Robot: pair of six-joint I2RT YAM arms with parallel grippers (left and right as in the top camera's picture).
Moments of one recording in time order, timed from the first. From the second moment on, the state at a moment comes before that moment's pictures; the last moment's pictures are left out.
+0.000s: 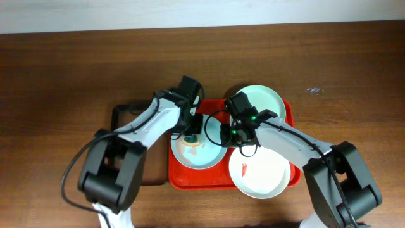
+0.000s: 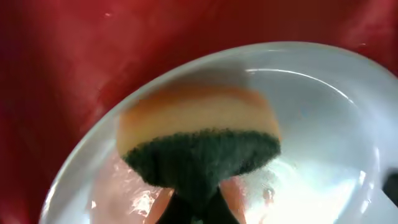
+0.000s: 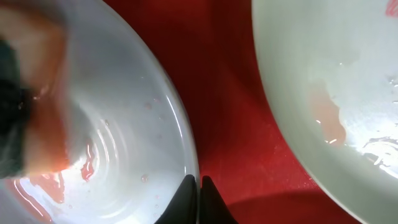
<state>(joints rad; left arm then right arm) -0.47 1.98 1.32 -0.77 0.14 -0.31 0.48 1.77 1.00 -0.51 -0.18 0.47</state>
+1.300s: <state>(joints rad) -0.16 1.62 0.95 -0.68 0.04 -0.16 0.48 1.77 1.00 -0.51 -0.18 0.47</state>
